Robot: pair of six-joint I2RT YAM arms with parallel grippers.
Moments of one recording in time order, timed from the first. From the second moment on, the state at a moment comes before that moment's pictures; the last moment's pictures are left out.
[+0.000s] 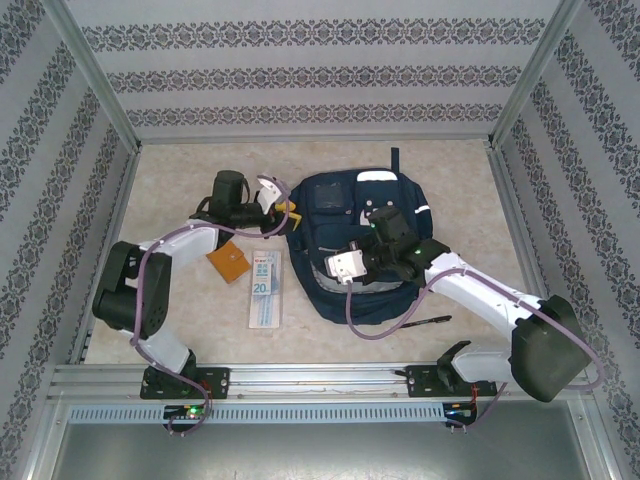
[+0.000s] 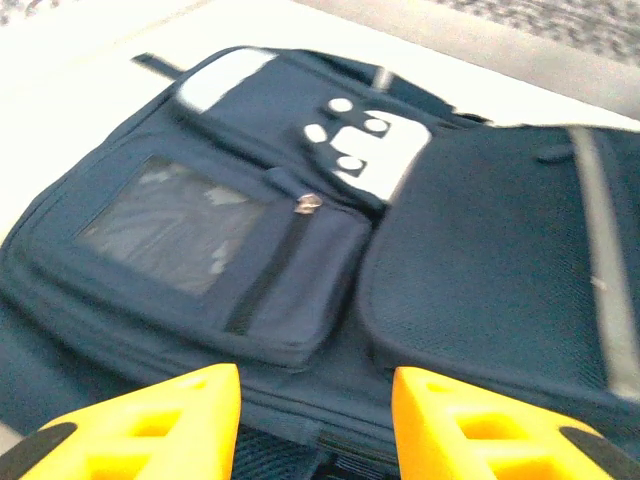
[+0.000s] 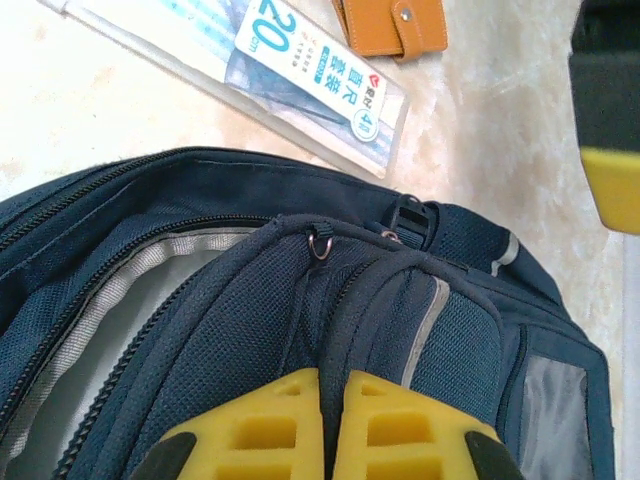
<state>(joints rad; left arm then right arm) -0.26 1.65 0.97 0.10 0.82 0.35 0.59 1.28 0.82 -0.36 -0.43 -1.26</state>
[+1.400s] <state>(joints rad) -0.42 1.74 0.97 -0.13 0.56 0.93 0.59 1.26 0.82 -0.36 -0.43 -1.26</state>
